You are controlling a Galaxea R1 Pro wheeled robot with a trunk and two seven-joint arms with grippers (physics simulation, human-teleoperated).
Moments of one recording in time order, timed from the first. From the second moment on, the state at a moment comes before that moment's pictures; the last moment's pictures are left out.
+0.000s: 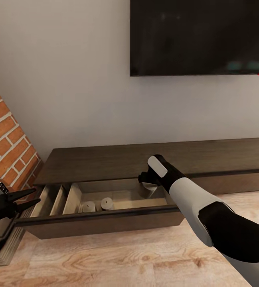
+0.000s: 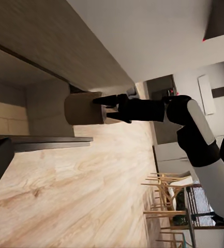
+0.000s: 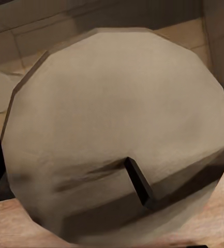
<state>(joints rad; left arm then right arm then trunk) -0.21 0.75 0.19 -1.40 1.43 1.04 -0.65 -1.22 0.17 0.38 -0.40 -1.00 0.86 -0.72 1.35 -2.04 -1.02</state>
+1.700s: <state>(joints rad) -0.21 0.75 0.19 -1.40 1.43 1.04 -0.65 -1.22 0.17 0.42 -0.40 -1.01 0.96 -0.64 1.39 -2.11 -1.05</state>
